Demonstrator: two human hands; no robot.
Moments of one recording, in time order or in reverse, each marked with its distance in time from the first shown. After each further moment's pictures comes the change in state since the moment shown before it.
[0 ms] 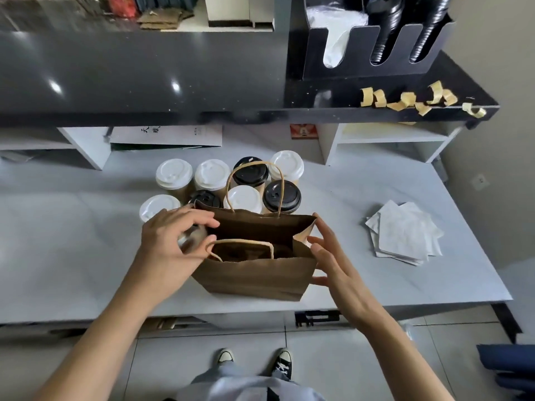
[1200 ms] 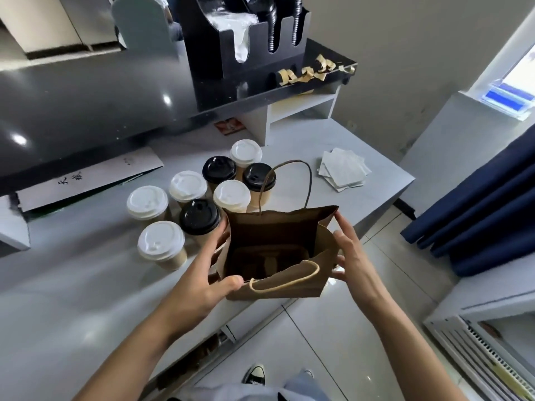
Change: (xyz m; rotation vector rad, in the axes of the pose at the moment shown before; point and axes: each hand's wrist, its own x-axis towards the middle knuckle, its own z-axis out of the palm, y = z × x) left_hand -0.013 -0.074 -0.062 -0.554 -0.858 -0.020; right_hand -0.083 -0.004 0.157 0.175 0.718 0.121
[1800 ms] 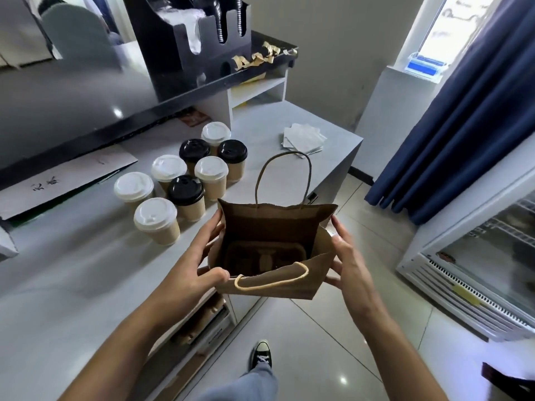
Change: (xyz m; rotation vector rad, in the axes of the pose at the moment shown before) left_hand -0.088 -0.006 -0.010 0.014 -0.201 0.129; right_hand -0.159 0.039 0.038 0.204 0.262 -0.025
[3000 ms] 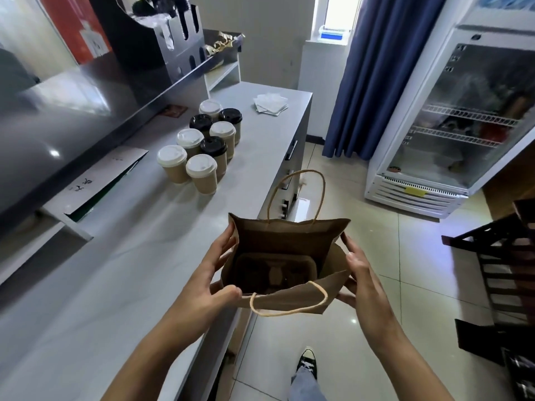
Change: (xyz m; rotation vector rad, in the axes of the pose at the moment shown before) left_hand -0.260 -0.048 -0.148 0.083 -0.363 0.068; right_hand -0.332 0.084 0.200 0.105 0.387 0.002
